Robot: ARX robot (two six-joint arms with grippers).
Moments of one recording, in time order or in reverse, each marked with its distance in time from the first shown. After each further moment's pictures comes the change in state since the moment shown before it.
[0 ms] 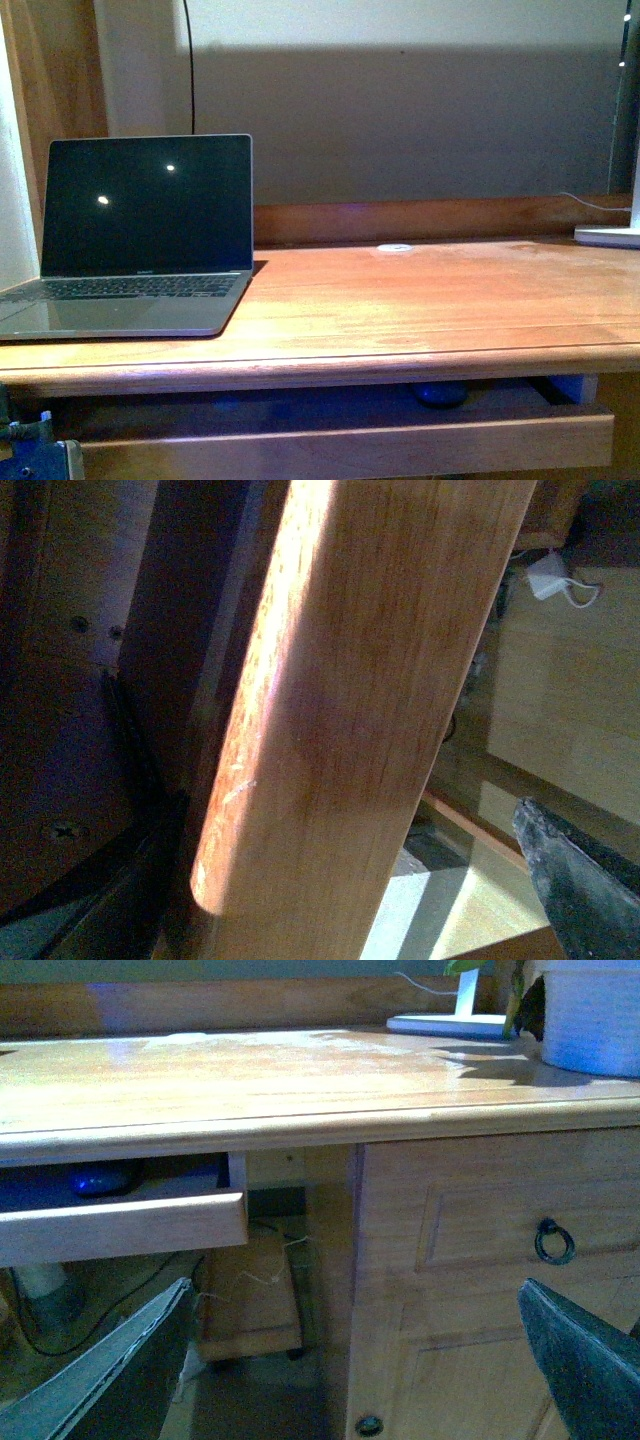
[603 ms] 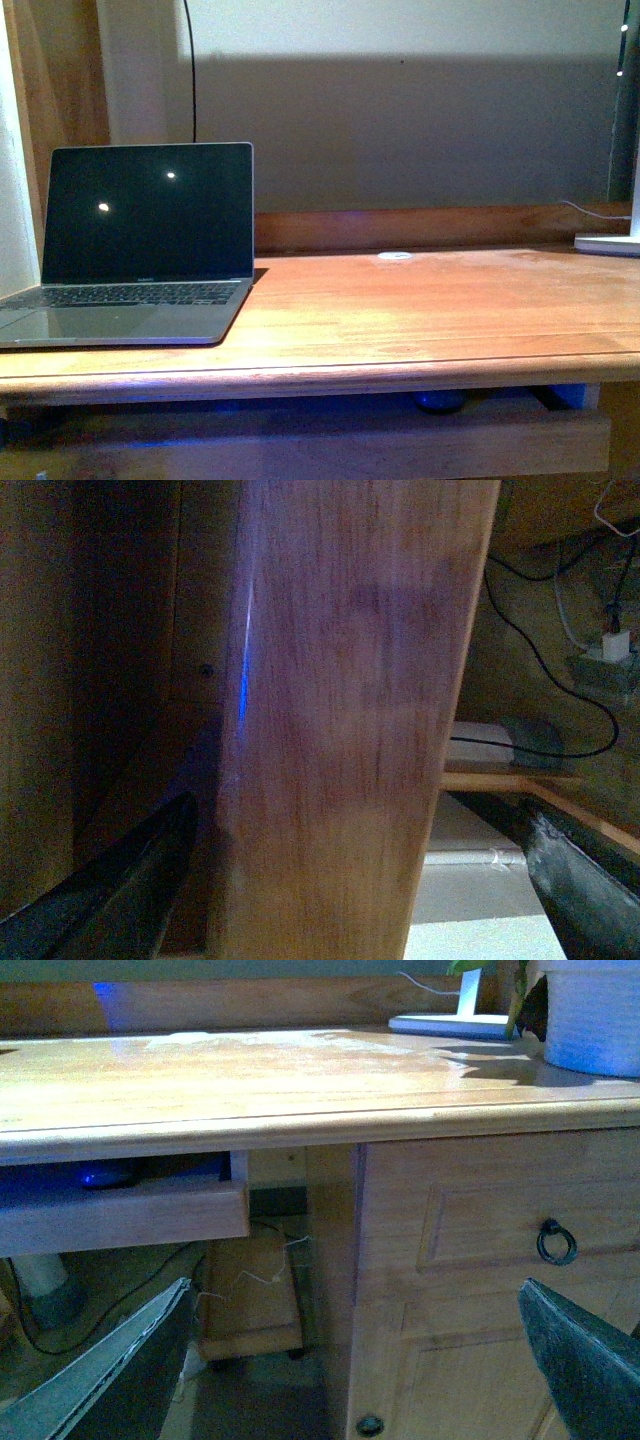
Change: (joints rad) left arm 0.008 0.214 -0.022 0.588 0.004 0.146; right arm 0.000 0.000 0.000 0.000 0.000 0.000
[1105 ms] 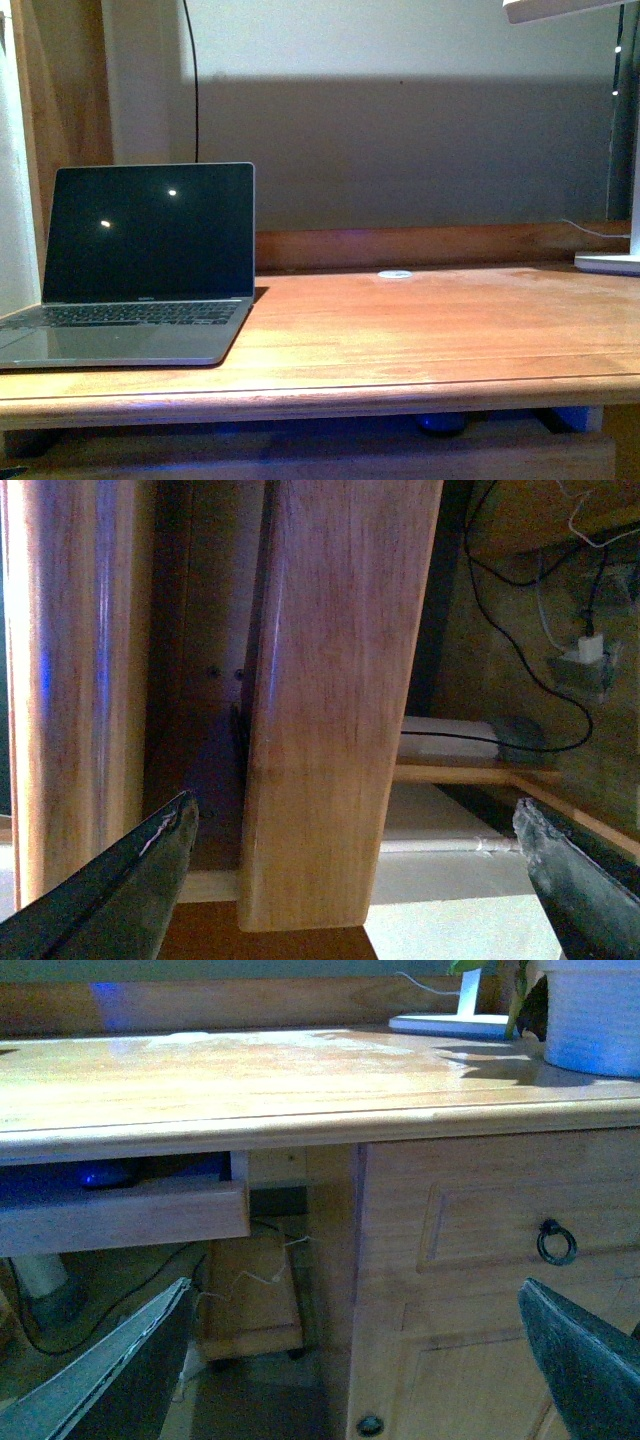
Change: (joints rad) left arm -0.002 -0.126 -0.181 0.049 0.003 0.006; right arm 0.000 0.000 0.000 0.000 0.000 0.000
